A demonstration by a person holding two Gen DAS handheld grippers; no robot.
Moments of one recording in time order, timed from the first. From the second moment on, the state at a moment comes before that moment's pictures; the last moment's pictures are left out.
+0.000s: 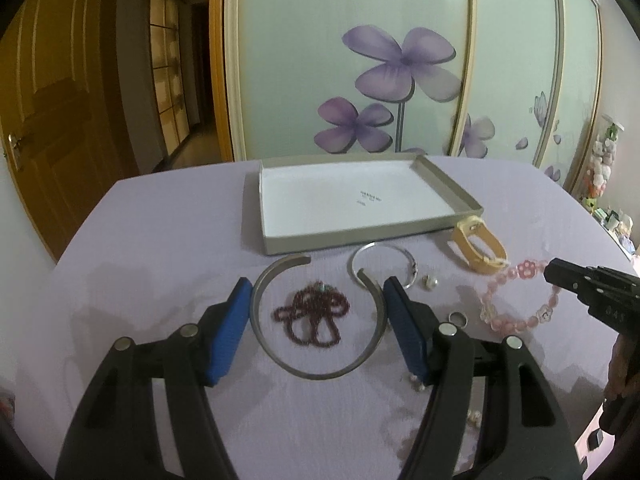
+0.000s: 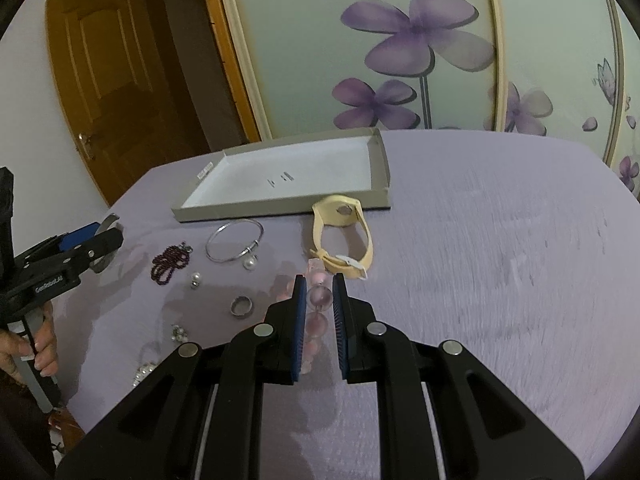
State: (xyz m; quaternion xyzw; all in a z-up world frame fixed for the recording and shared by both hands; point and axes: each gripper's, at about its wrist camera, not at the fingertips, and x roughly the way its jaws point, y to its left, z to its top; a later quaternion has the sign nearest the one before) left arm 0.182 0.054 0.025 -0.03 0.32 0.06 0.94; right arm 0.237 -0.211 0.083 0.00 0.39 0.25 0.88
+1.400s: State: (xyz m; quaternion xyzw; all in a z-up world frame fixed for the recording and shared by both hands) left arm 0.273 0.061 0.053 -0.05 0.28 0.06 0.96; right arm 0.303 -0.192 0.136 -0.04 0.36 0.25 0.90
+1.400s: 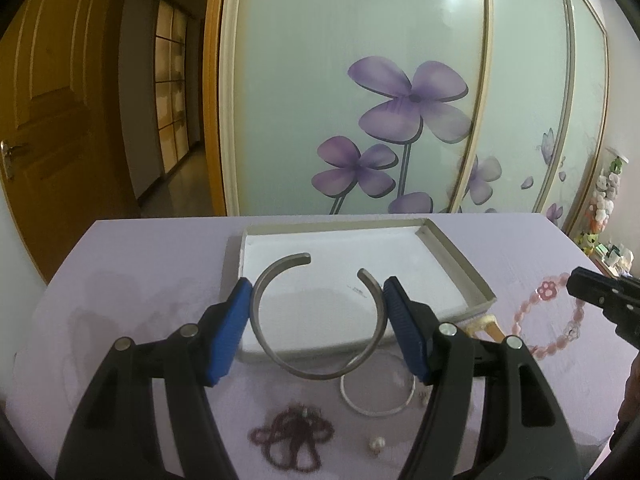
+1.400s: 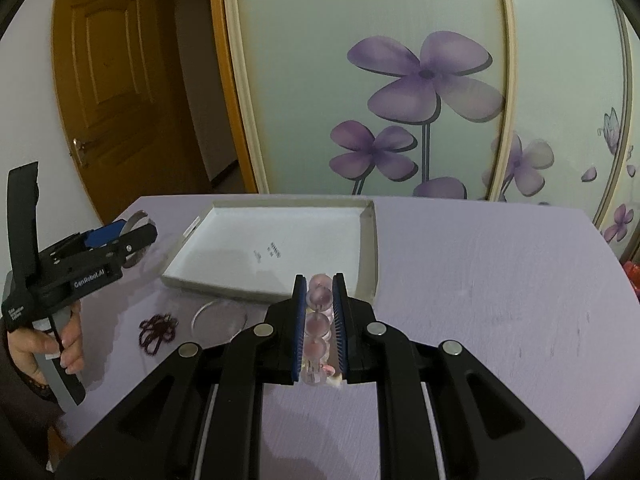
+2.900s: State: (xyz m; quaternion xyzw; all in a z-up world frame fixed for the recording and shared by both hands) left arm 0.420 0.086 -0.008 -0.05 0.33 0.07 0.94; right arm 0.394 -0.127 0.086 -0.06 0.38 0.29 0.88
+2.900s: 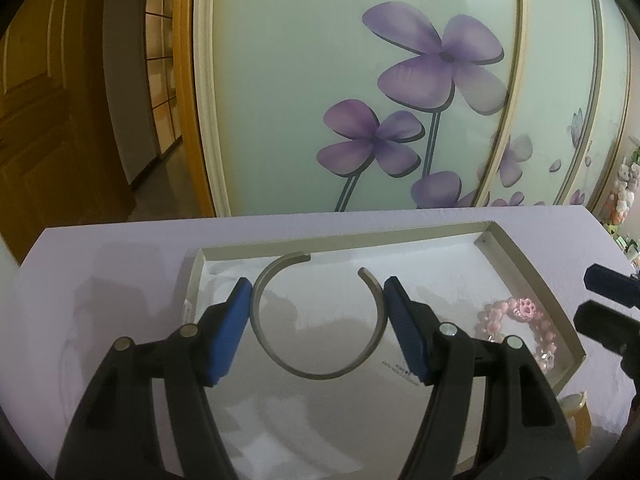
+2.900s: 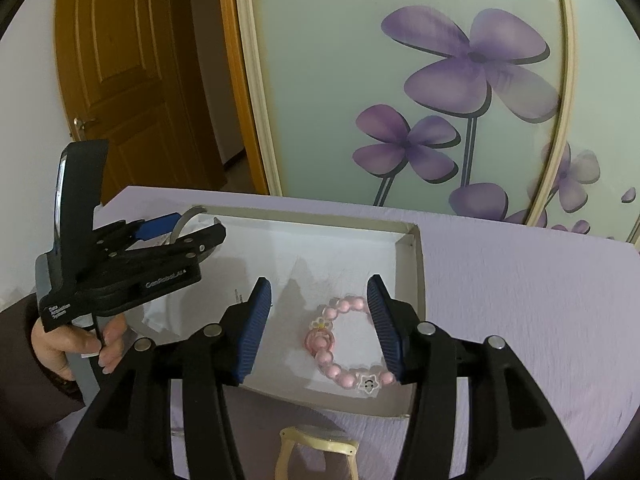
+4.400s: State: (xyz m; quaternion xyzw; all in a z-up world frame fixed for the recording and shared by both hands) left arm 0.209 0.084 0.050 -0.04 0.25 0.09 0.96; right arm 0.210 -0.147 0.085 -0.04 0.40 0.34 0.85
